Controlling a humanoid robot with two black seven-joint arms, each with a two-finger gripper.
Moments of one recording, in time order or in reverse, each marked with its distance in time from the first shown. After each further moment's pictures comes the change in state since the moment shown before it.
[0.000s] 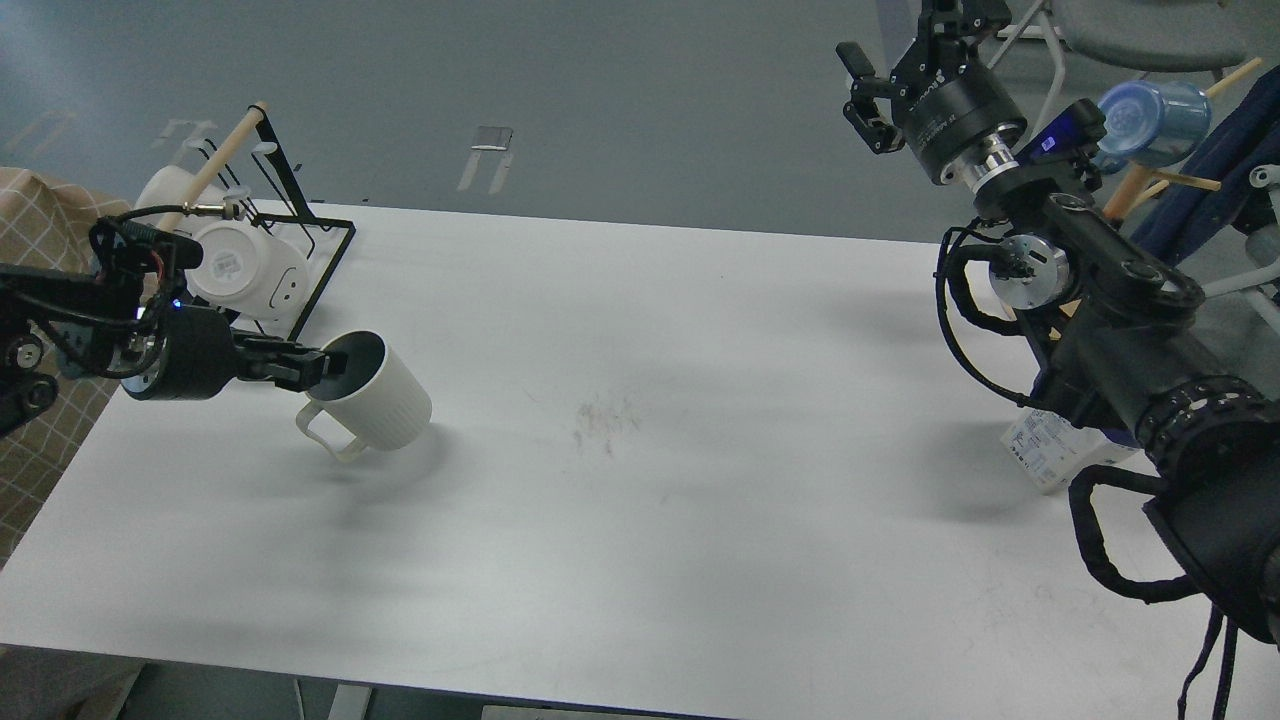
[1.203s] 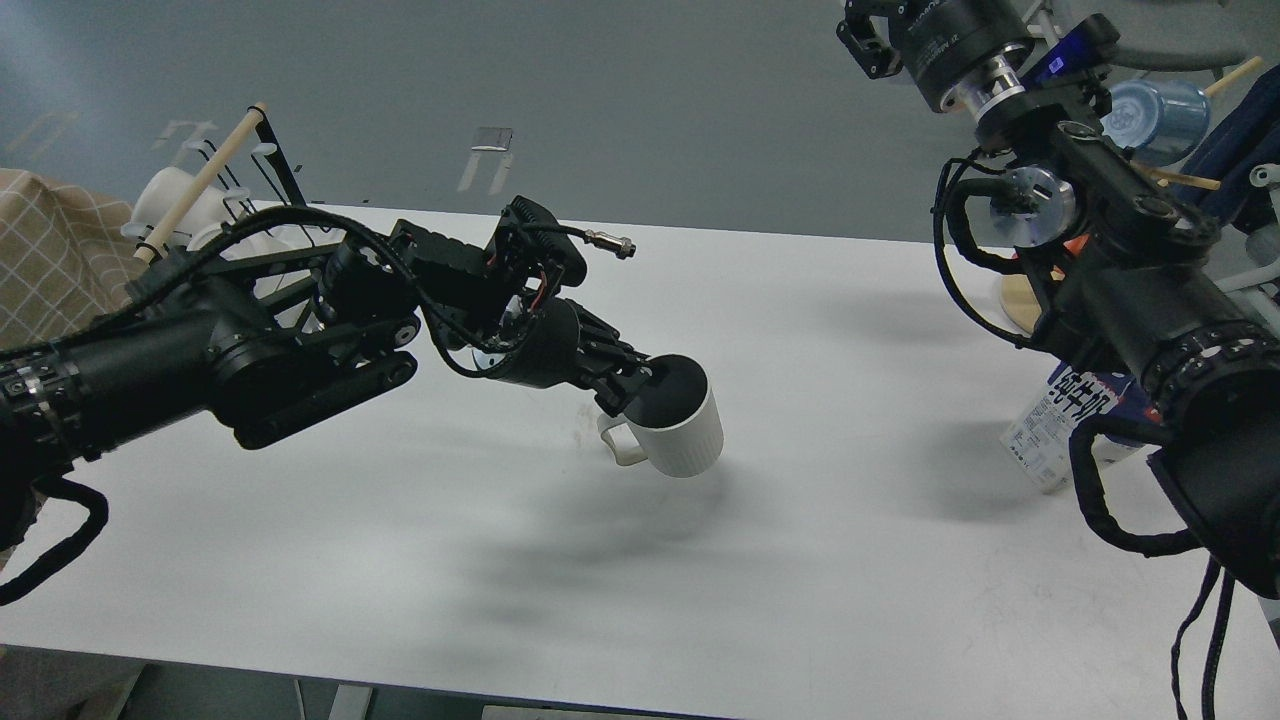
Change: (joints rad) left arm -0.265 -0.589 0.149 0.022 0.183 0.000 0.100; right arm 0.109 0.010 0.000 -0.015 0.001 0.000 0.000
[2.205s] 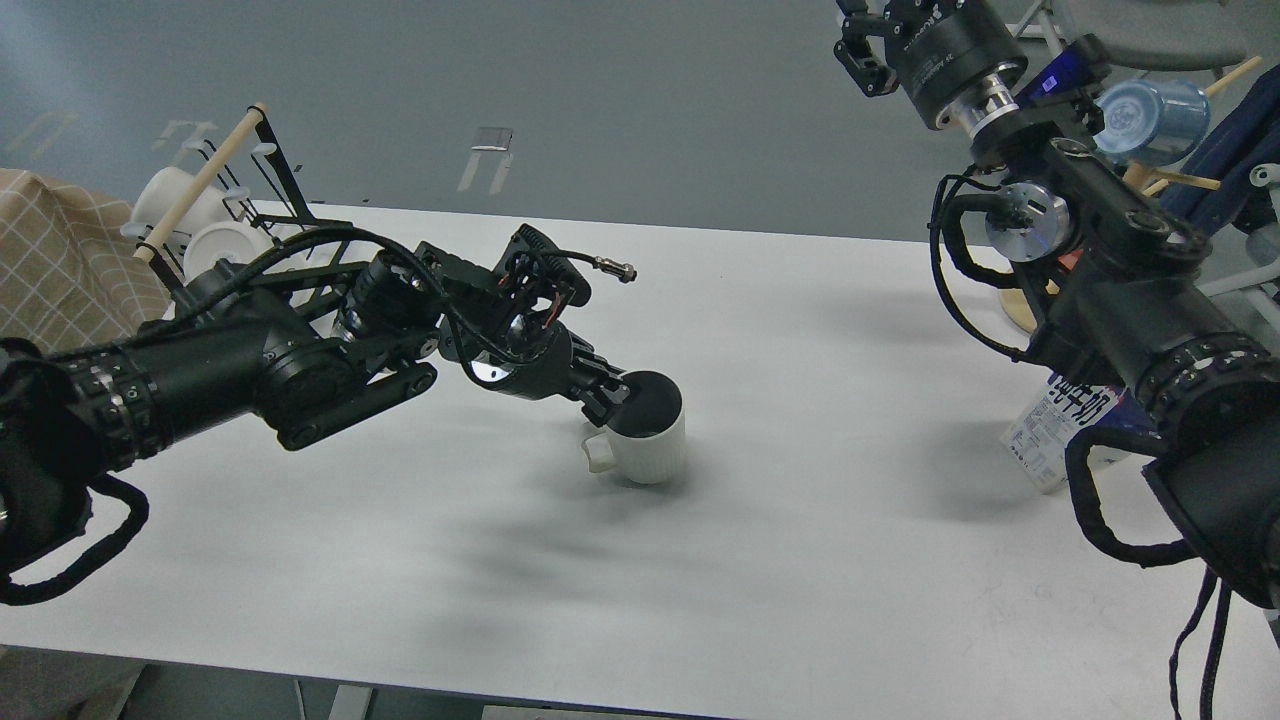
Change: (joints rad) left arm -0.011 -0.077 0.095 0.175 -0.011 0.000 0.008; right arm -0.023 0.003 0.000 0.001 0.000 0.000 0.000
